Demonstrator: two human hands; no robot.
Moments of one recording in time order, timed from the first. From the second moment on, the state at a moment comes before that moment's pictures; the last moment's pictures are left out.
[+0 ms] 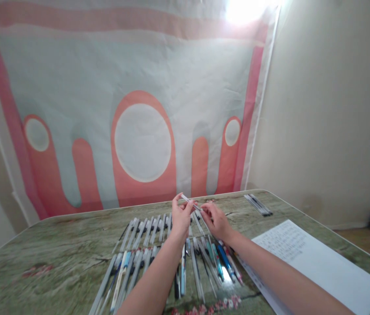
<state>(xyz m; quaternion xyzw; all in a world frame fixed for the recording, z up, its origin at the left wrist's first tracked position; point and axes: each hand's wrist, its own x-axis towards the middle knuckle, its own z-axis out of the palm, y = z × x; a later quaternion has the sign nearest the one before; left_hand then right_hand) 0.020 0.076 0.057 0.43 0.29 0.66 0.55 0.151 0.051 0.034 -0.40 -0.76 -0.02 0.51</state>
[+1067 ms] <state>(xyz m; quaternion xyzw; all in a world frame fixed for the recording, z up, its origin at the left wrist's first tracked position) 0.023 0.084 0.037 0.49 0.41 0.58 0.51 0.307 0.088 0.028 -0.87 -0.50 0.01 0.06</state>
